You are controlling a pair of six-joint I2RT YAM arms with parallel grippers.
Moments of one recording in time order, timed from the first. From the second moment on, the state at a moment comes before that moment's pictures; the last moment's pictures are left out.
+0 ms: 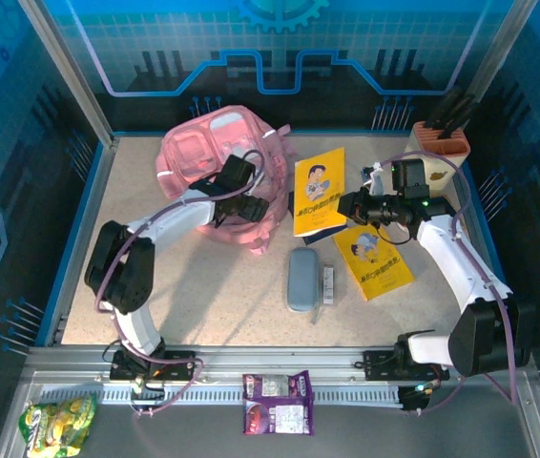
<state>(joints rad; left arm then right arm) -0.46 1.80 1.34 -0.50 -0.11 0.03 0.13 1.31 1.07 -0.59 -0.76 0.54</state>
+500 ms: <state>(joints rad) -0.41 2.02 1.47 -0.53 -0.14 0.18 0.13 1.35 1.07 -0.58 -0.76 0.55</state>
